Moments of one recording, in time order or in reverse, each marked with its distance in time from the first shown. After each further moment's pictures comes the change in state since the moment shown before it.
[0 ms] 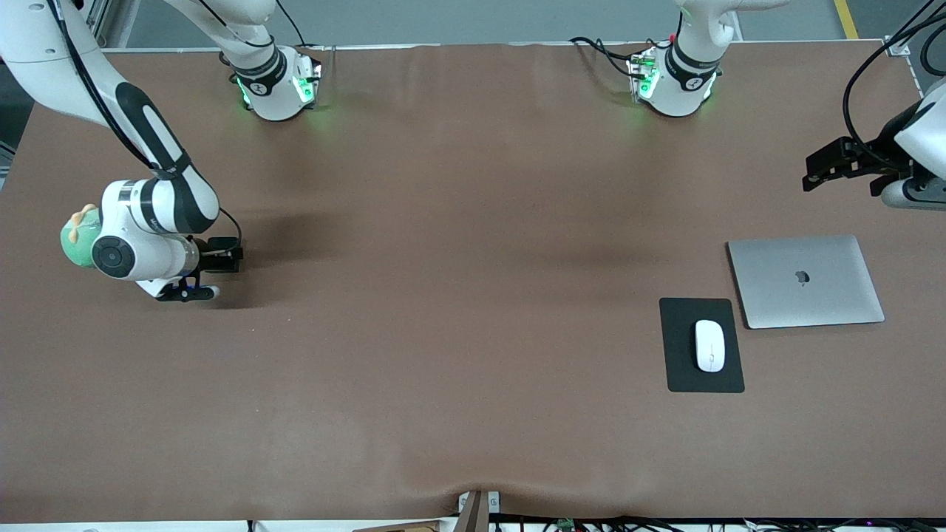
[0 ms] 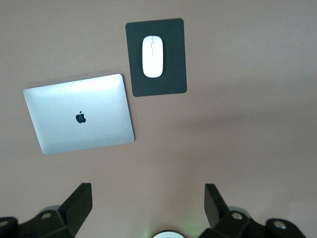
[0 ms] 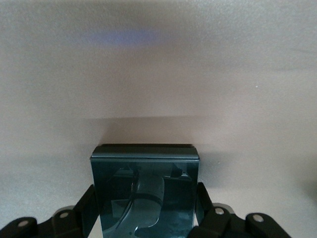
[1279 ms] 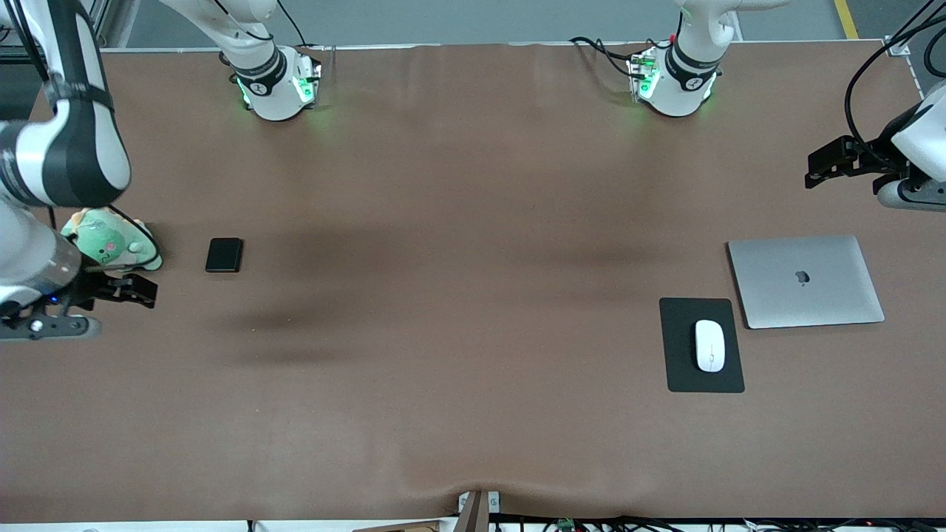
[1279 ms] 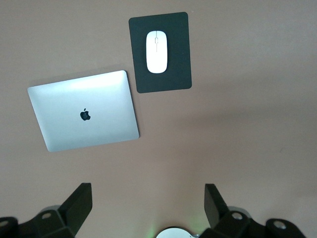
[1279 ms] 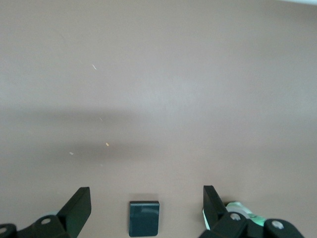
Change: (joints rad) left arm 0.001 0.005 0.002 -0.001 0.019 -0.006 0.009; right arm 0.104 -0.214 0.046 0.551 0.001 -0.297 -0.002
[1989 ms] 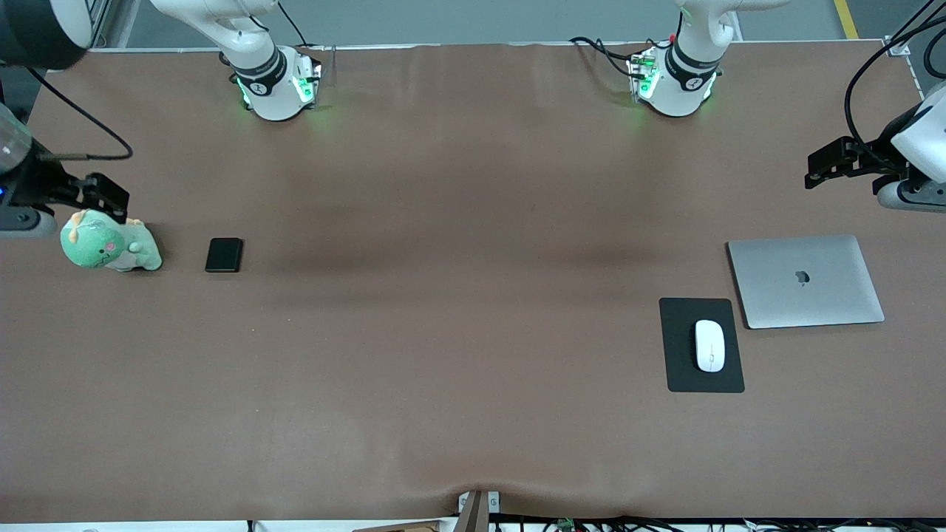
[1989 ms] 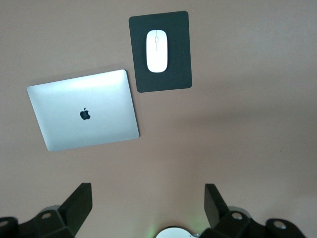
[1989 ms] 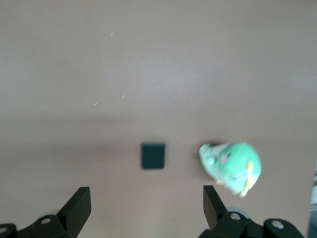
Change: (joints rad) left arm 0.001 0.001 0.001 -0.003 0.000 0.000 0.000; right arm 0.231 -0.260 -0.231 -0.002 0.107 -0.358 0.001
